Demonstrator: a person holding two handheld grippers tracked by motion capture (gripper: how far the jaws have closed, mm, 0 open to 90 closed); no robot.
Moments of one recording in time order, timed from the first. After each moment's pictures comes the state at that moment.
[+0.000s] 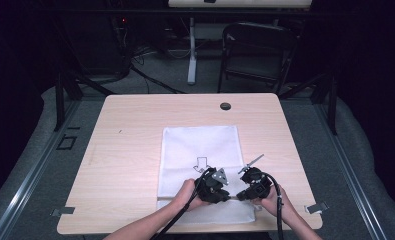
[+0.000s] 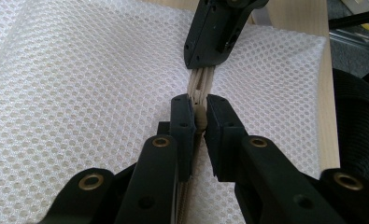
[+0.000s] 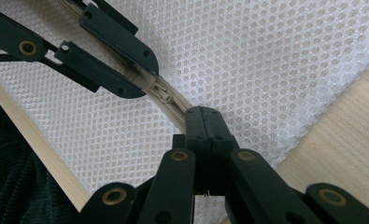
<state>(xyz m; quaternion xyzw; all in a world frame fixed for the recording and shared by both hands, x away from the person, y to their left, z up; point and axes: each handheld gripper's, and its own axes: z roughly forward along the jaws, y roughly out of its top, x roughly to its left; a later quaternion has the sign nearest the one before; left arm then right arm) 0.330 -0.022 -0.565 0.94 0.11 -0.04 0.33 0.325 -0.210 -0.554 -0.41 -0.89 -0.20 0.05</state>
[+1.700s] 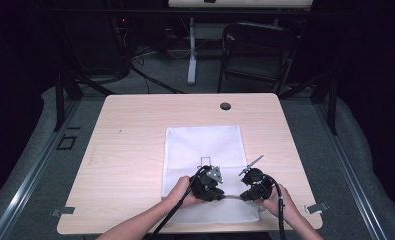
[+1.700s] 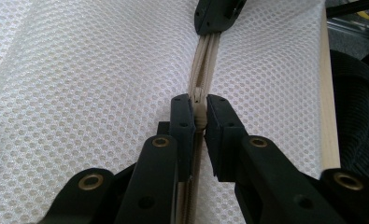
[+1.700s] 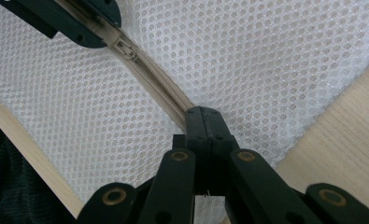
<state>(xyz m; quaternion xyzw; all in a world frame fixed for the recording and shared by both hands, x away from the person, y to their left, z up) 0.336 -0.007 -0.560 0.94 0.10 -0.05 0.33 0.321 -0.212 -0.550 -0.40 -0.90 -0.17 0.02</state>
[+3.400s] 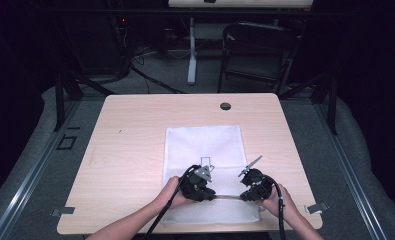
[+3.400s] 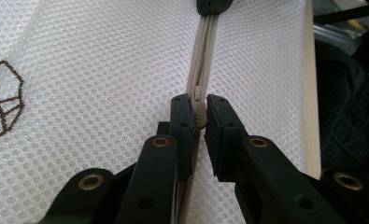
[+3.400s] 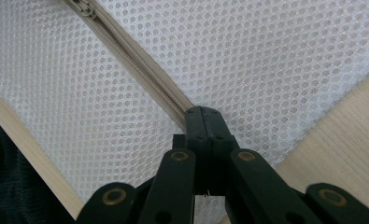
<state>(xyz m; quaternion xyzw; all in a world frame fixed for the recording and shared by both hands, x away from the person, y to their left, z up) 0.335 0.025 -0.552 0.94 0.11 -0.05 0.32 0.320 -0.211 -0.549 -0.38 -0.91 -0.16 0.01</state>
